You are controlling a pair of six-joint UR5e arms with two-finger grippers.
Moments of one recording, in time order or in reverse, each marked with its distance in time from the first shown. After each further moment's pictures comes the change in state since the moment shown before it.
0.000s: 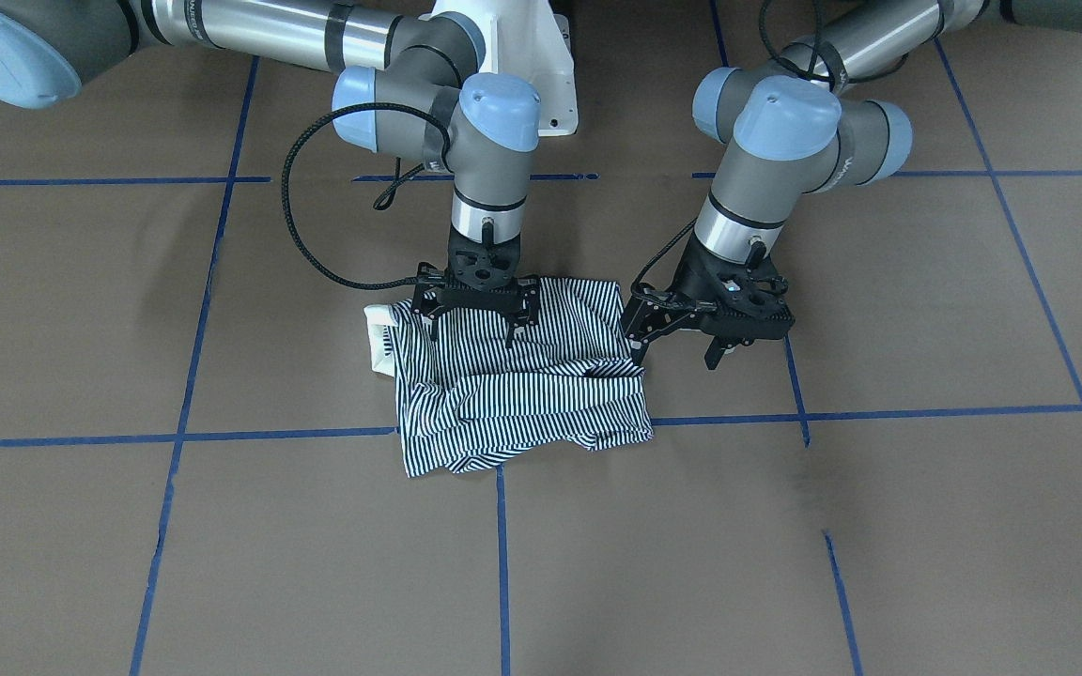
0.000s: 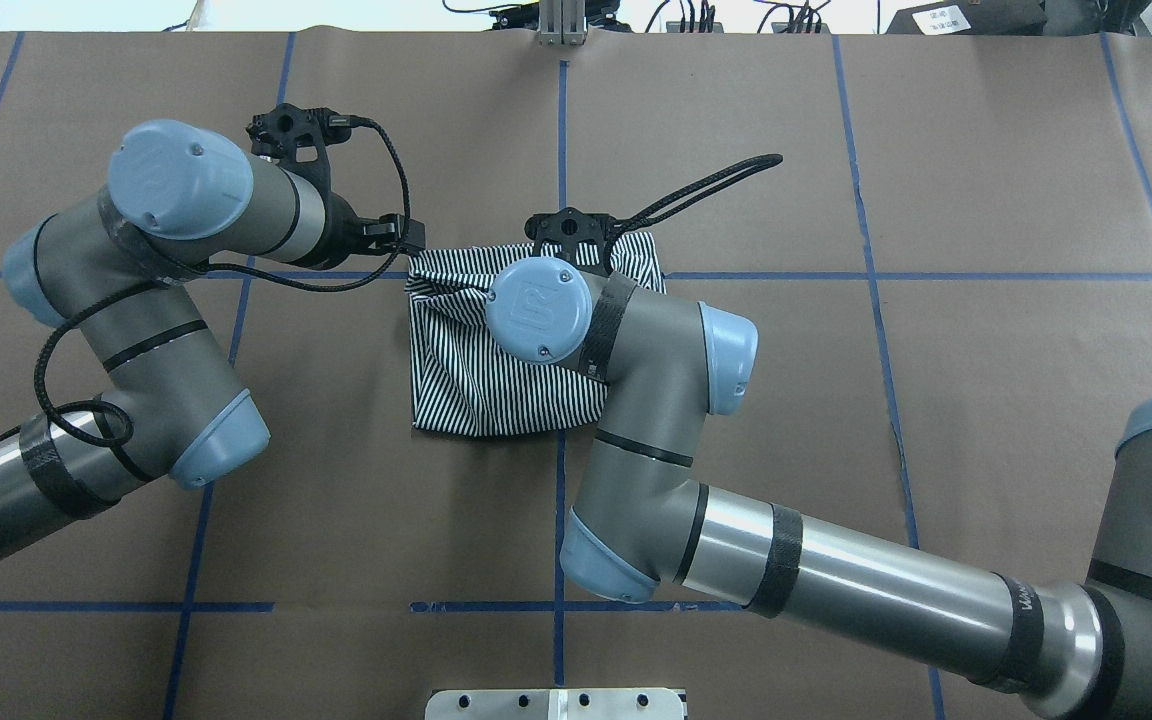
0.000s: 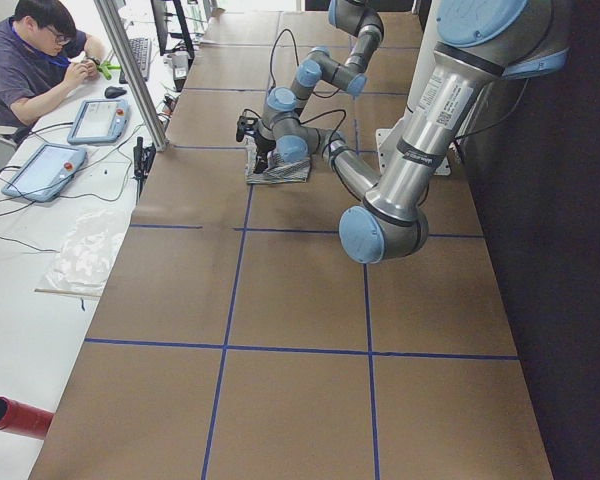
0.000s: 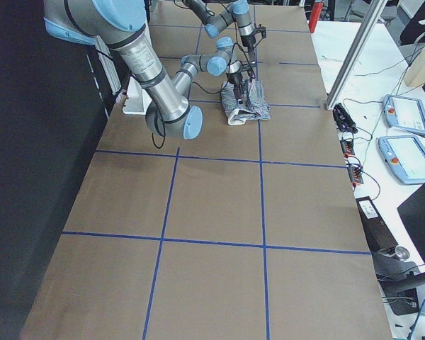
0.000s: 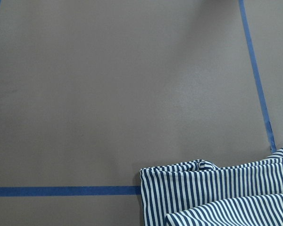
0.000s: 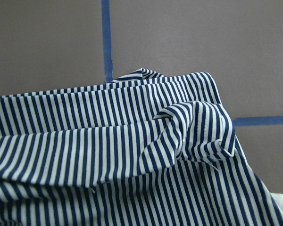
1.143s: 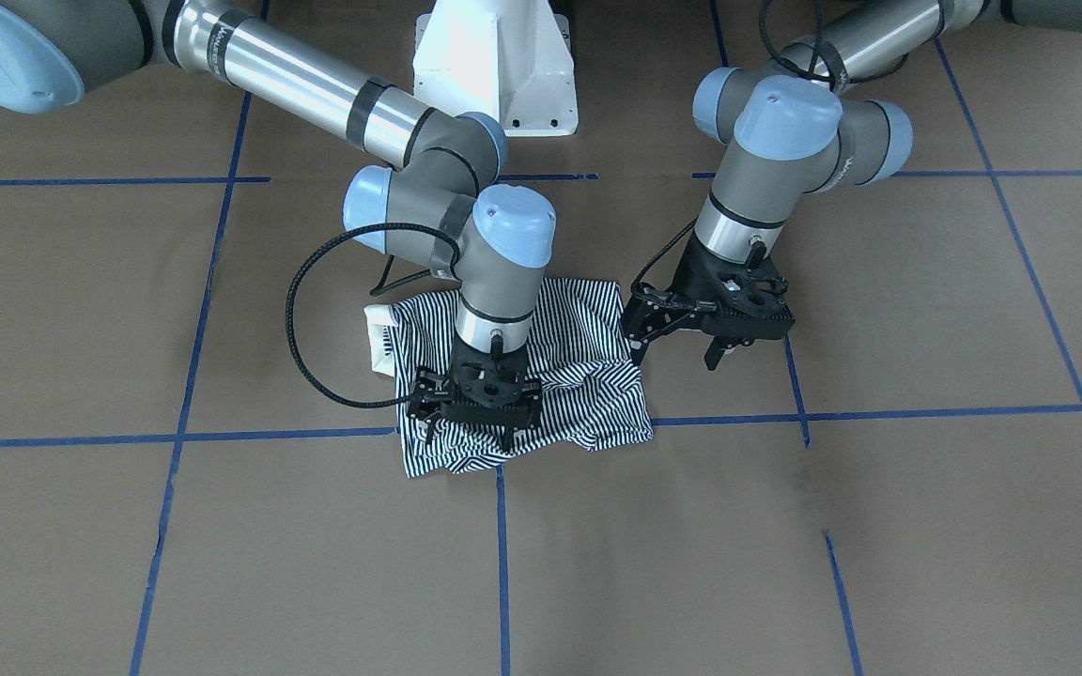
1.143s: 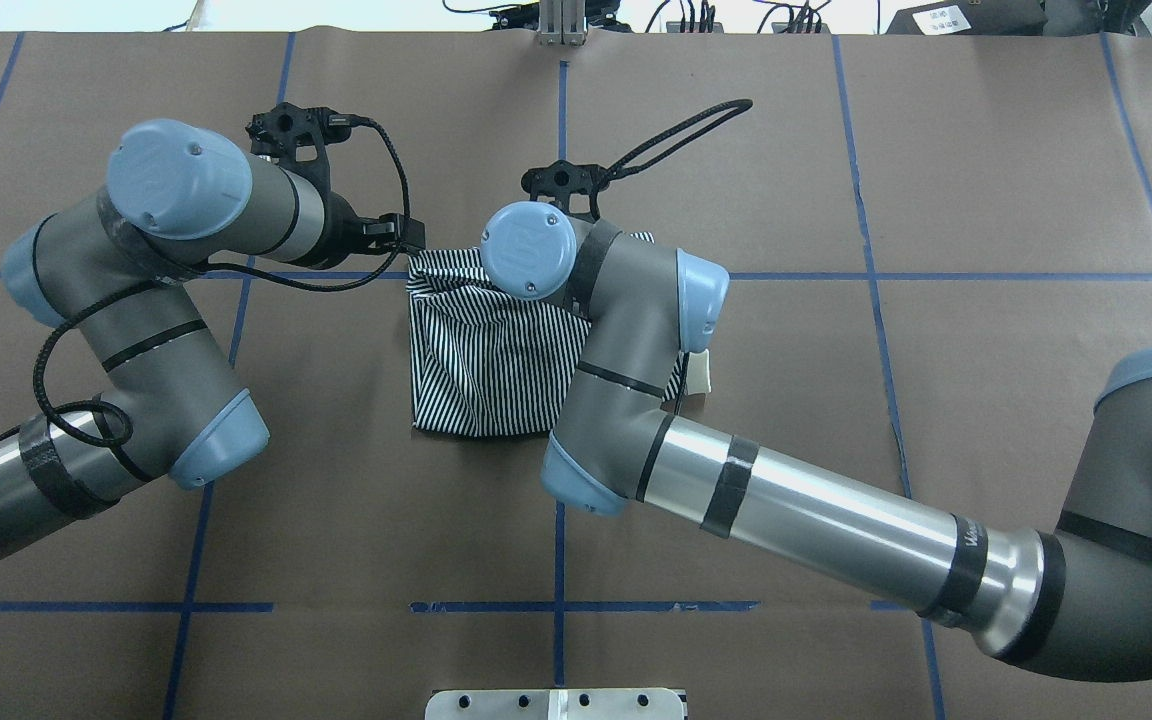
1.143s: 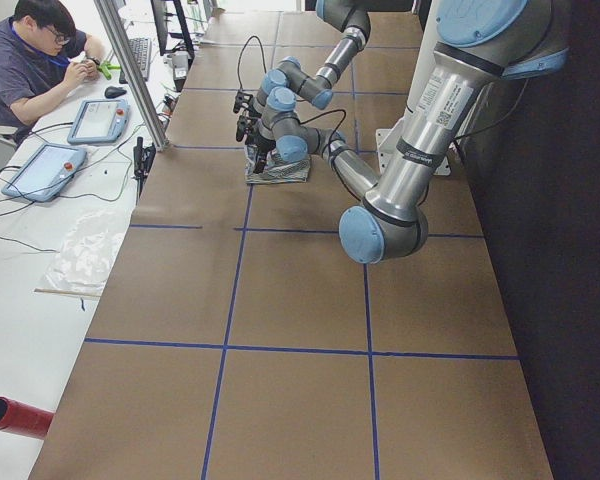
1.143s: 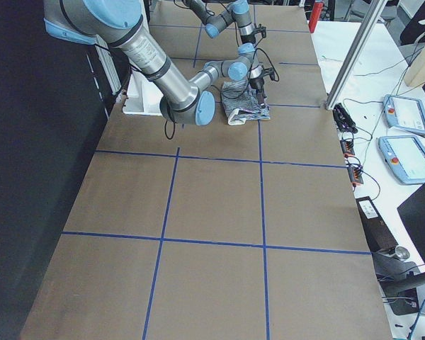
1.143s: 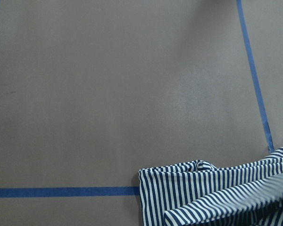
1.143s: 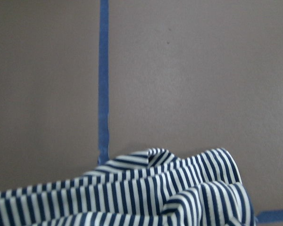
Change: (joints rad) left arm 0.000 0.000 0.000 -0.002 0.000 0.001; right arm 0.151 0.185 -0.400 0.201 0.015 -0.111
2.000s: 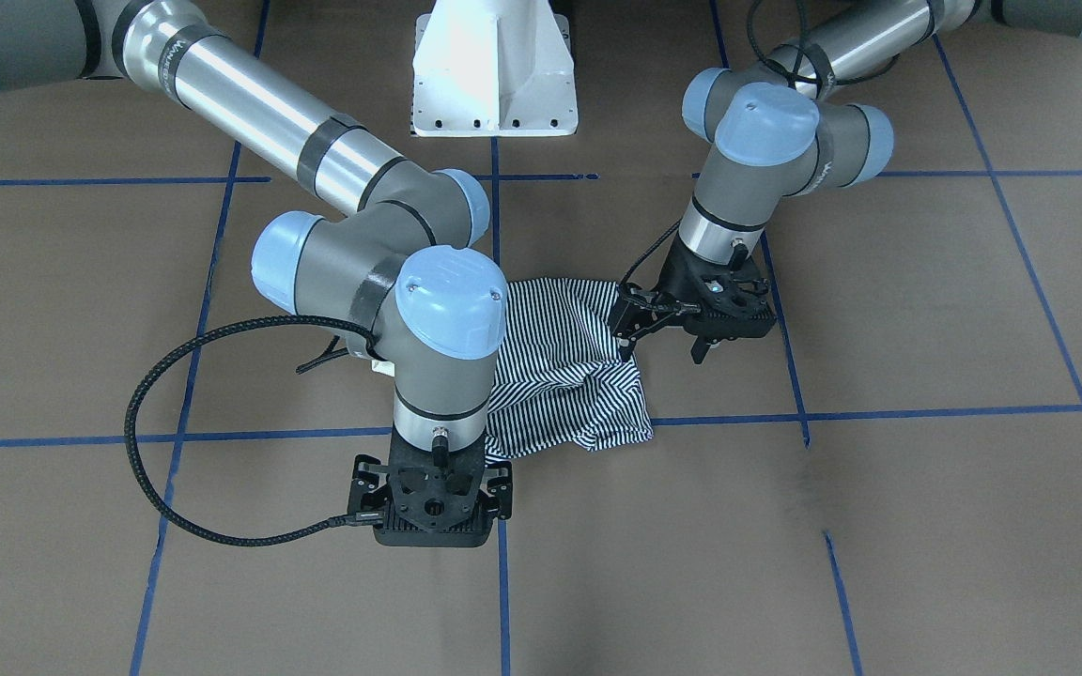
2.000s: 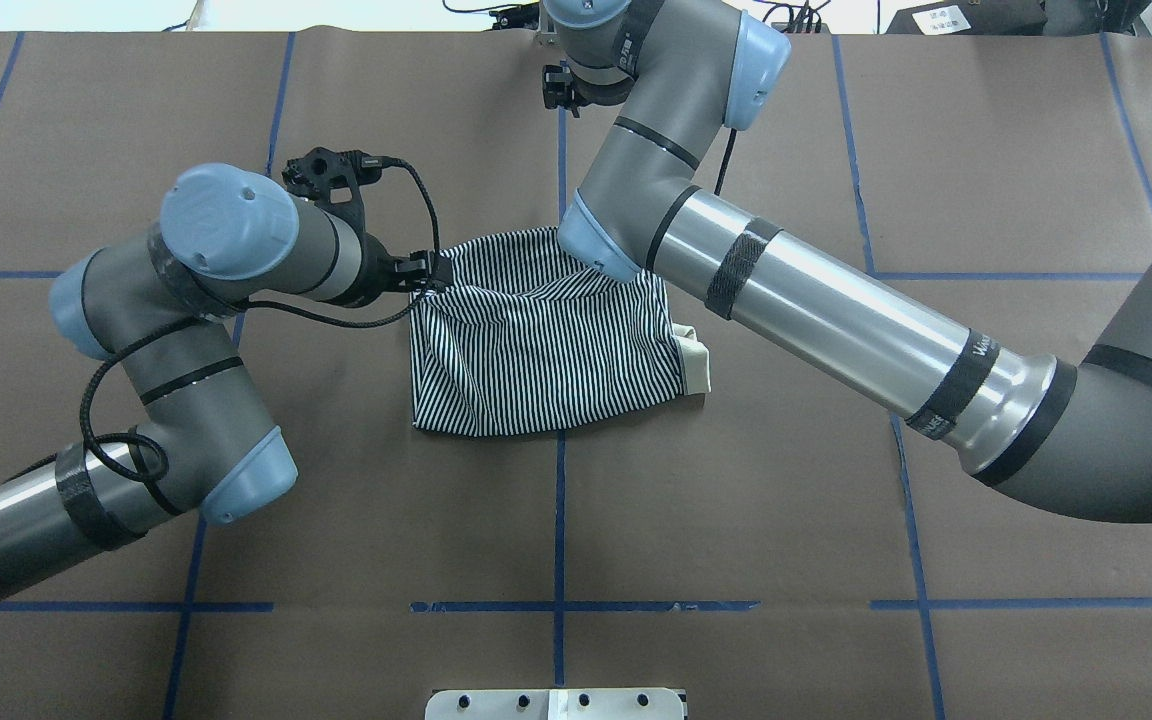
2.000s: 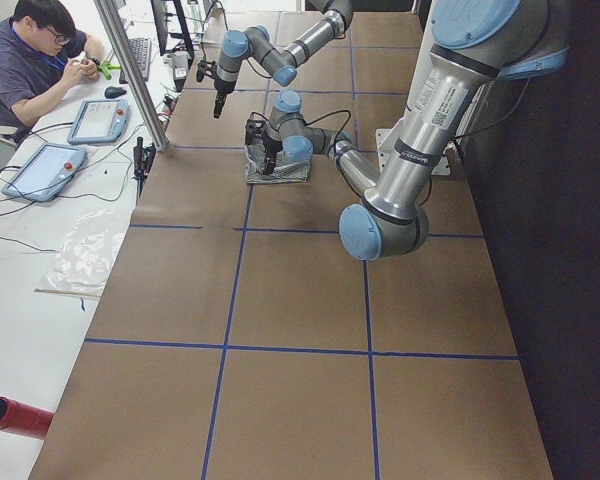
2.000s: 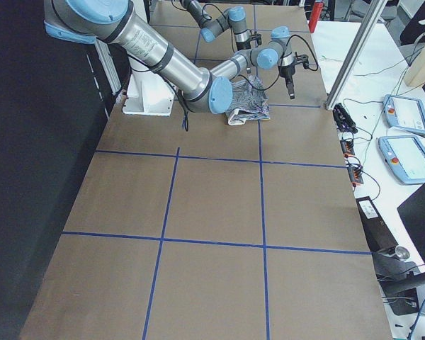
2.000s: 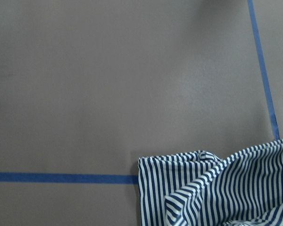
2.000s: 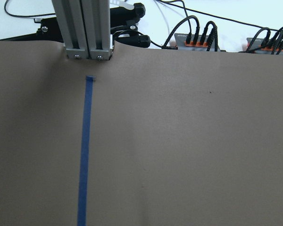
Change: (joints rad) left arm 0.085 -0.018 0.017 0.016 0.013 -0.095; right arm 0.178 0.076 -0.045 0.018 0.207 -0.153
